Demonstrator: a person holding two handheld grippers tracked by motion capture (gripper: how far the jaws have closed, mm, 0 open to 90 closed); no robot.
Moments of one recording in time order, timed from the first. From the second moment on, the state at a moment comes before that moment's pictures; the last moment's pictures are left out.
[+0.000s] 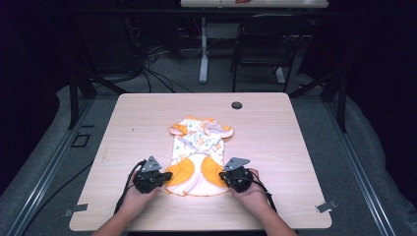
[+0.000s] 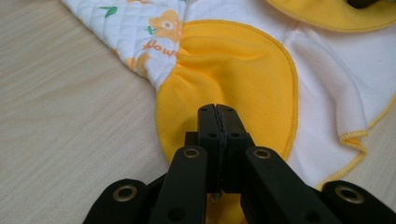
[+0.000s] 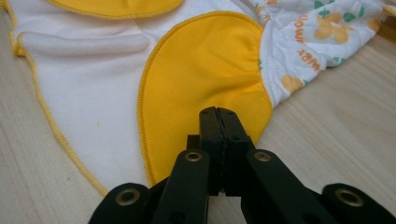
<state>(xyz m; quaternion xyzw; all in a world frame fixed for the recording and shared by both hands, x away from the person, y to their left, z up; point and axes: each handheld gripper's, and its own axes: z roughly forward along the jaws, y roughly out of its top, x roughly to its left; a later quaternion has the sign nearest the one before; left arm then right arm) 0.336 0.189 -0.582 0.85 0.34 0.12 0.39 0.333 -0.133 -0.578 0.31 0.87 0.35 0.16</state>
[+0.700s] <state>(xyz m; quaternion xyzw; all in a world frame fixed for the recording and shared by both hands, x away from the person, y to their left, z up) 0.304 0.193 -0.579 0.86 0.33 0.09 0.37 0.310 -0.133 -0.573 0.28 0.89 0.33 0.13</state>
